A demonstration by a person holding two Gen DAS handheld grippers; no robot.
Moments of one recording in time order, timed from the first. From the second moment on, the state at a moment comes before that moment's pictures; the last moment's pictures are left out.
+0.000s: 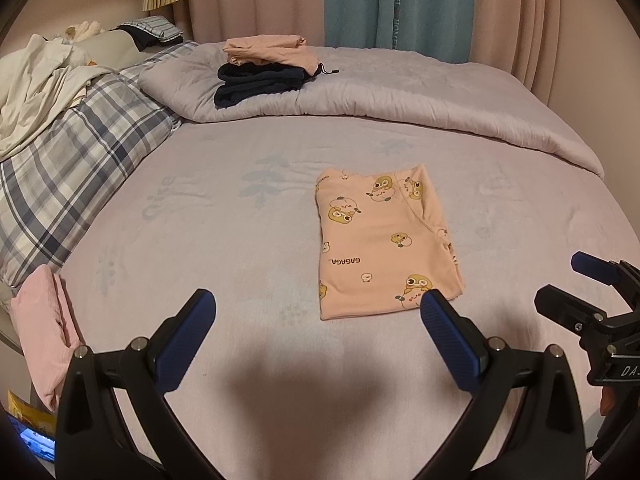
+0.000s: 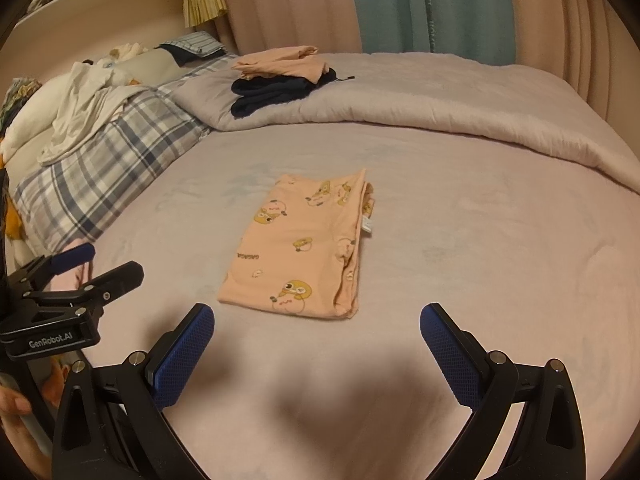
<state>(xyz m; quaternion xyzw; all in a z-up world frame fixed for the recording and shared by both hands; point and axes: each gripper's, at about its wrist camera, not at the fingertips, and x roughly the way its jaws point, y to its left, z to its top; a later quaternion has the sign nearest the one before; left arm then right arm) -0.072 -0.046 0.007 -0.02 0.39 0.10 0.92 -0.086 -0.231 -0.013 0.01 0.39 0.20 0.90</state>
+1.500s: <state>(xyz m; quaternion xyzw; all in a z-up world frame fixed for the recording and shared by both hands) -0.054 -0.024 -0.021 -0.02 0.40 0.12 0.91 -0.063 -0.312 -0.045 0.07 0.42 0.07 0.90</state>
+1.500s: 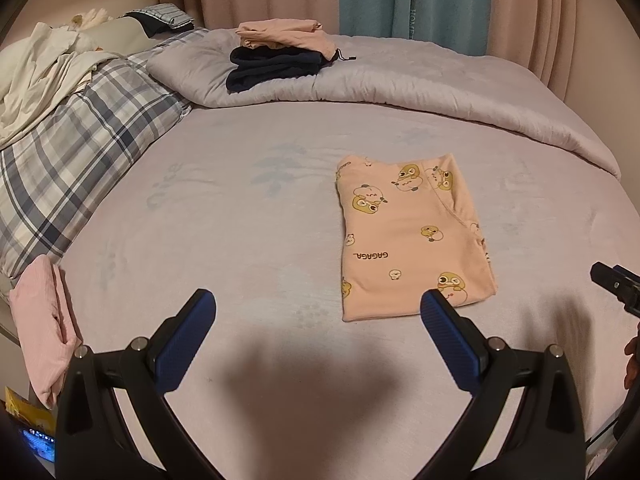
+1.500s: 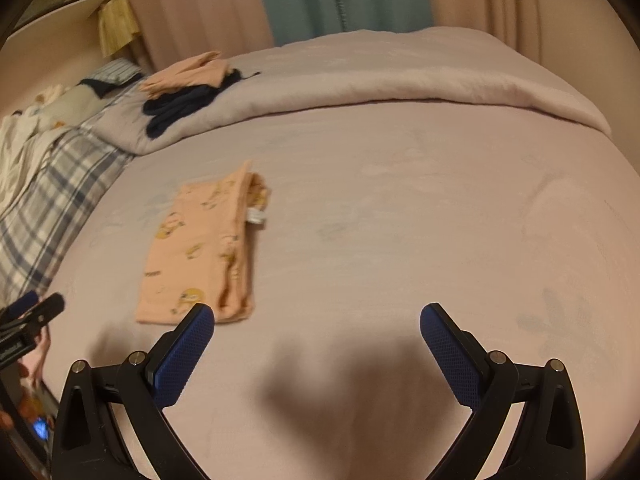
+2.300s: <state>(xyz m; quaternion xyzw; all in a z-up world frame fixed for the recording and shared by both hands) 0.007 0.116 -0.112 -0.08 0.43 0.28 0.86 -0.029 -0.486 -0.113 0.09 0.42 -0.20 0.88</state>
